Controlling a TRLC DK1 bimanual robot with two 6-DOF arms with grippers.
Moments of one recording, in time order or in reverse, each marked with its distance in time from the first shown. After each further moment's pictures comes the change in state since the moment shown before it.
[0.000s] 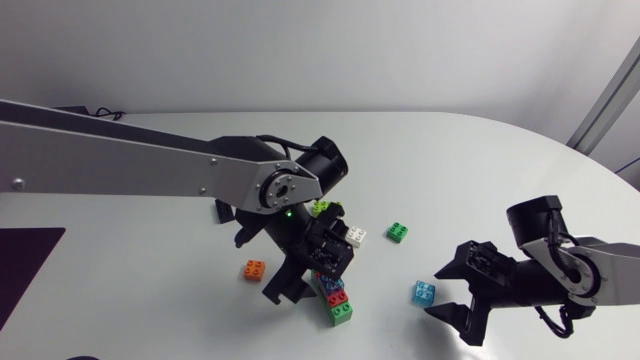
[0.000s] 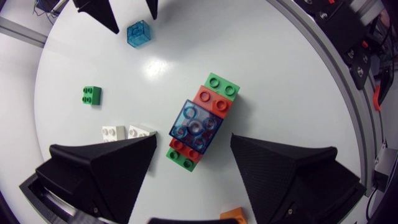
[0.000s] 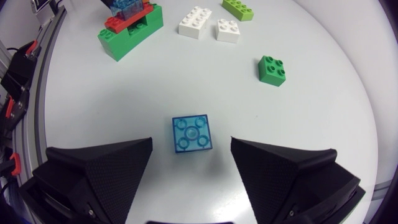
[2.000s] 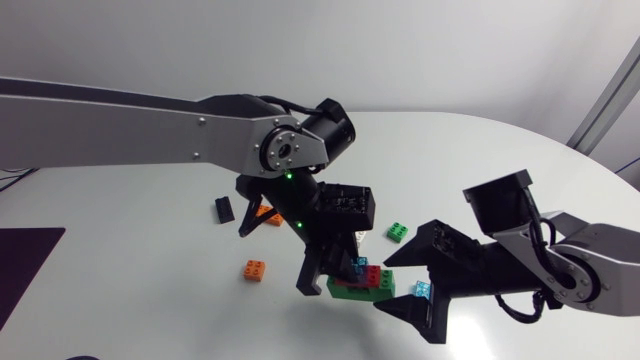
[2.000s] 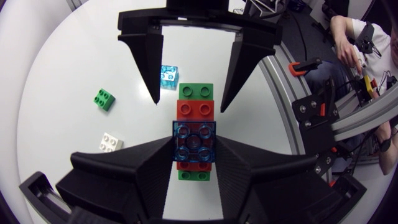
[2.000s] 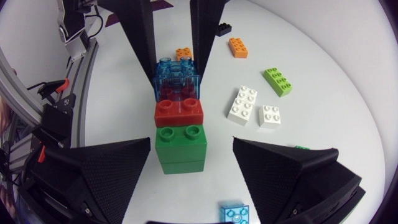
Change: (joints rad) left arm 0.008 -0.016 0.146 -0.121 0.257 -0.472; right arm 0.360 -0.109 0.100 0.012 -0.086 0.325
